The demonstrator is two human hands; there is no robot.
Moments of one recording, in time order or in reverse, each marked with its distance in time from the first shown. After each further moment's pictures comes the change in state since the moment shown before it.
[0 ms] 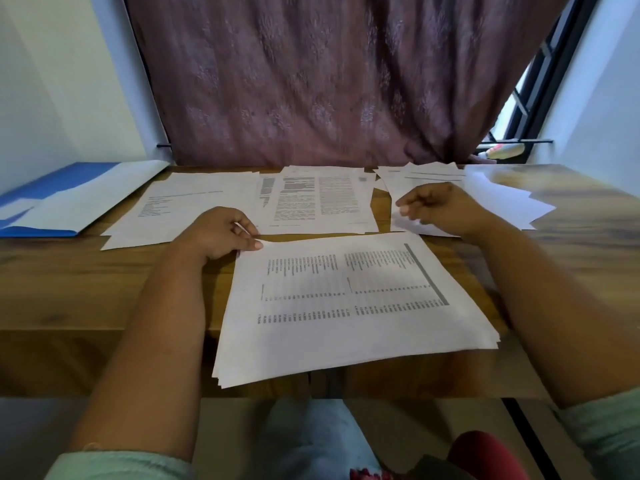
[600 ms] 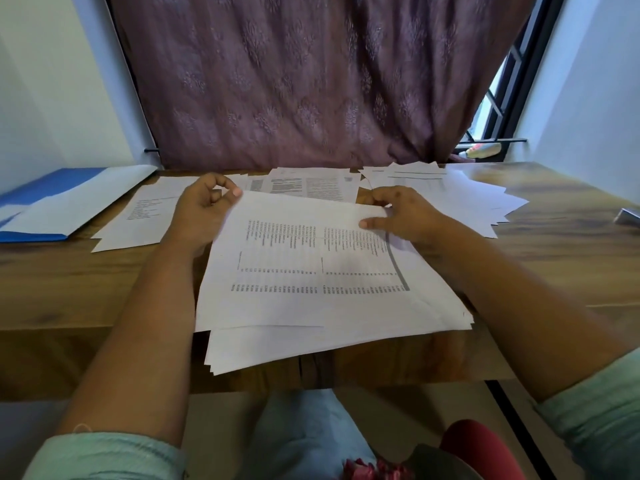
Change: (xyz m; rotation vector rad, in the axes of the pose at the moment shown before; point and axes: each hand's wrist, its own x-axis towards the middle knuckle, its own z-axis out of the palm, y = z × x) left_hand -0.017 0.023 -0.002 -0.467 0.277 0.145; right_hand -0.011 -0.029 0.027 0.105 -0.090 0.008
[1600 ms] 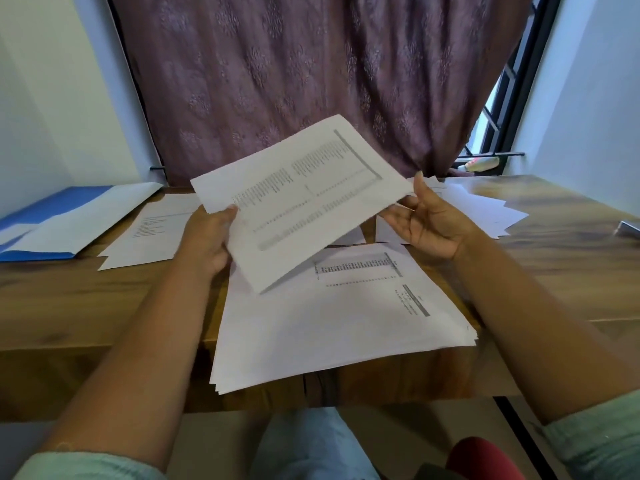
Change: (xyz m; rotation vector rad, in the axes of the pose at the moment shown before) left_hand 0.000 0.008 0.007 -0.703 -0.006 -0.307; right_hand -0.017 0.000 -0.025 1.465 -0.057 0.195
